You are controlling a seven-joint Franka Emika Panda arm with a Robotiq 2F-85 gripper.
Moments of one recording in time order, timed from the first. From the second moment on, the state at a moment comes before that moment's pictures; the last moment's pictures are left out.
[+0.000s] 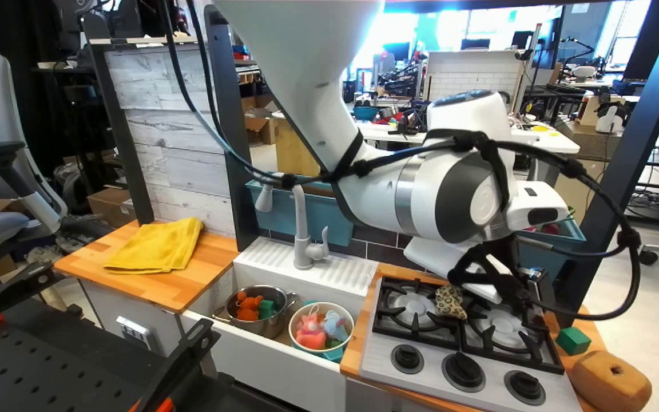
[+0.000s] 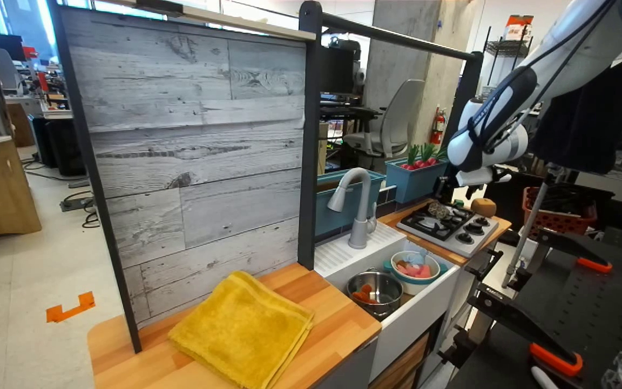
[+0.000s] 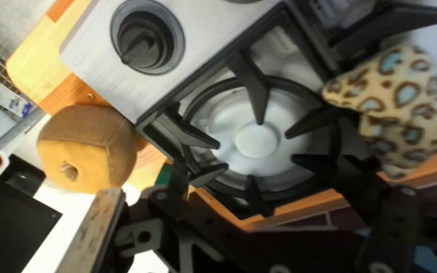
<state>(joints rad) -0.33 1.25 -0.27 -1.29 0.03 2.82 0.15</state>
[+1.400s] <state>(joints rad) -0.20 1.16 -0.28 -1.49 0.04 2.86 0.14</state>
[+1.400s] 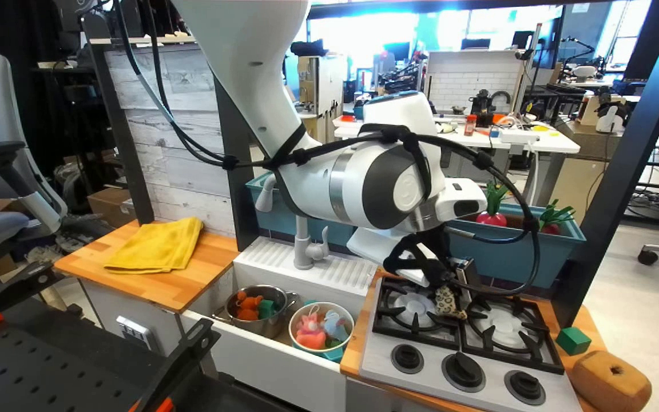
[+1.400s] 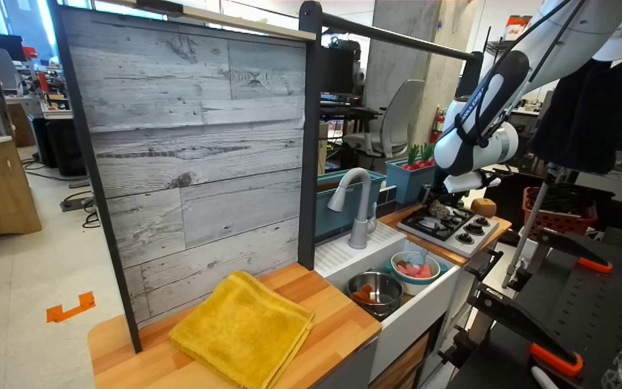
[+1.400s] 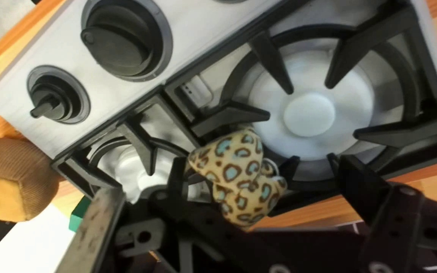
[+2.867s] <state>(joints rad) -0.15 1.29 -0.35 -1.34 0.04 2.93 0.27</state>
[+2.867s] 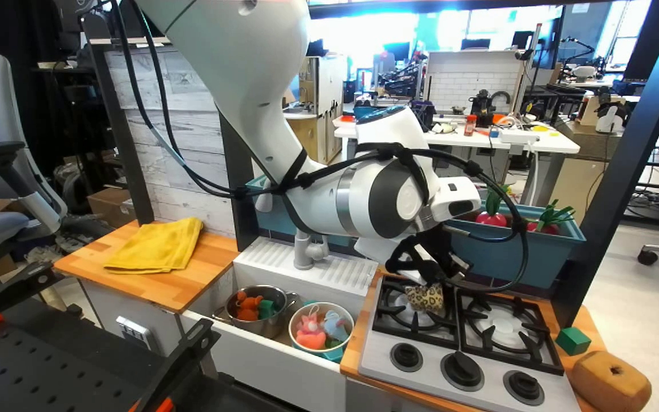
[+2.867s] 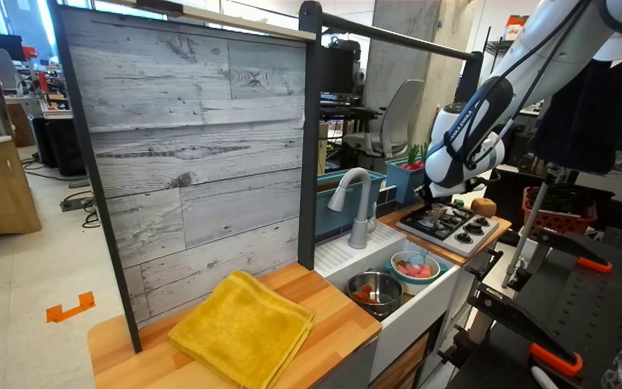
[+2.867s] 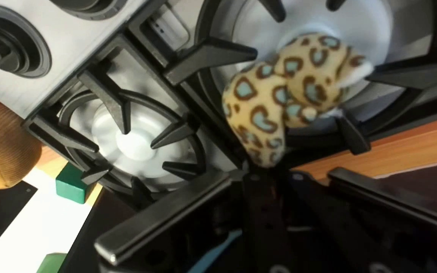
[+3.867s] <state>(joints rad) -0.11 1.00 -0.33 -1.76 0.02 2.94 0.13</state>
